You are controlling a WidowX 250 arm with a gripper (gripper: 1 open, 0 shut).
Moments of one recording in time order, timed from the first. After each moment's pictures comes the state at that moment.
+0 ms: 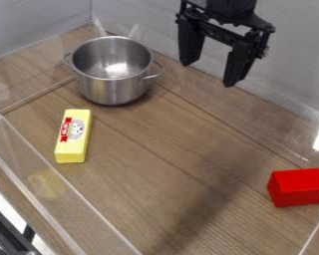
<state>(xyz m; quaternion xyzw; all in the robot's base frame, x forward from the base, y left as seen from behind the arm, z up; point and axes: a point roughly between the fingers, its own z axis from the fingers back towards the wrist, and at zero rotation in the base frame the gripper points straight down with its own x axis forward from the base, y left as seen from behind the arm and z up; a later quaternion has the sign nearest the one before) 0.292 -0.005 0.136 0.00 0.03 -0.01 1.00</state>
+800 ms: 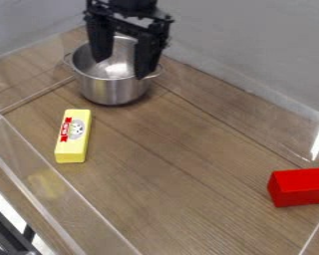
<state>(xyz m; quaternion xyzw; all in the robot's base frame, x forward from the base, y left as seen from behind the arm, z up) 0.235 0.087 0.129 -0.01 0.05 0.11 0.99</state>
